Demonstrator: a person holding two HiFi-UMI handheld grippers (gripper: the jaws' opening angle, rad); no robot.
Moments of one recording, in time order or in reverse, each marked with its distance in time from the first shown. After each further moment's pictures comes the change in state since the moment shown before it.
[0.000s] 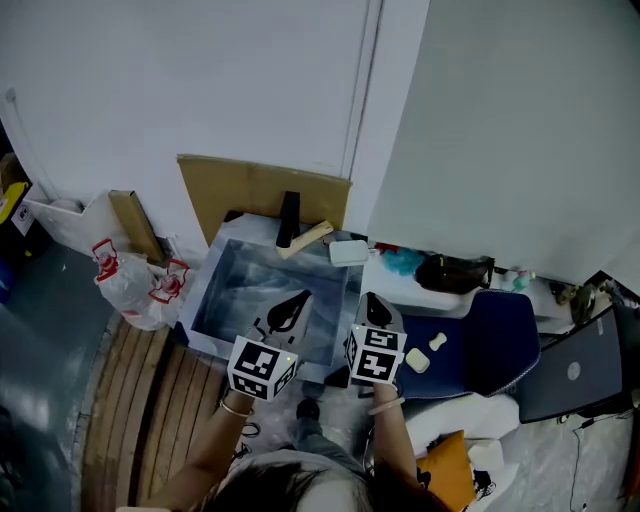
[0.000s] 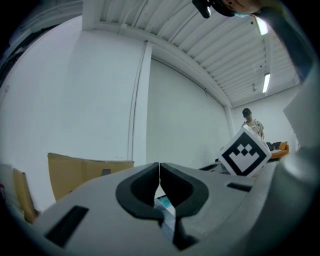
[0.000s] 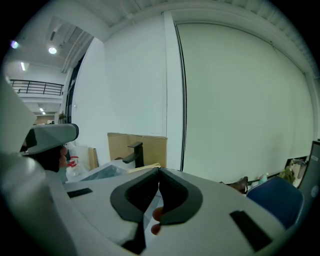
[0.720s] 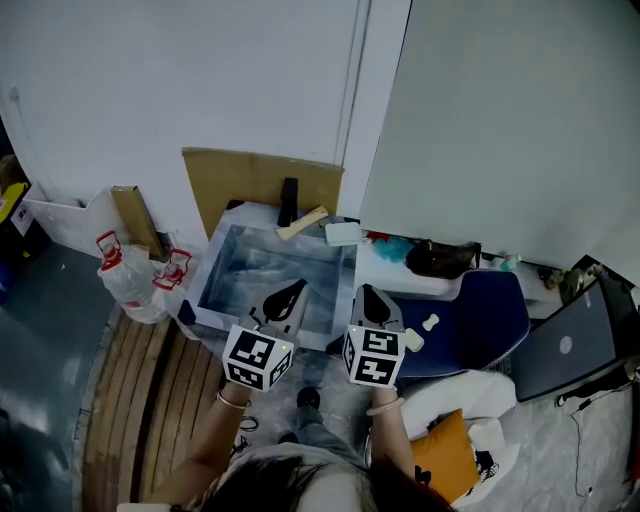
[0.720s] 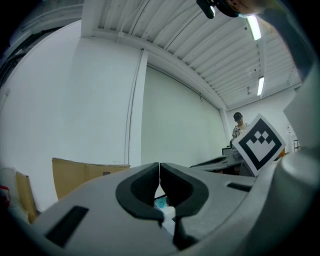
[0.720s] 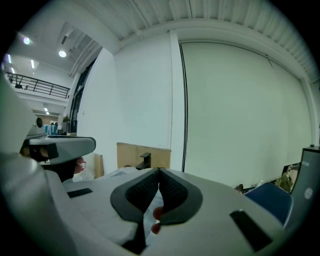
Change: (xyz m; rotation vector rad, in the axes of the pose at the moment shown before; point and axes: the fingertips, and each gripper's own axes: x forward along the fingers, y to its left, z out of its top) left arm -0.078 -0.039 0.024 0.016 -0.042 -0.028; right arm -0.114 0.039 0.017 -0.038 -0.127 -0.001
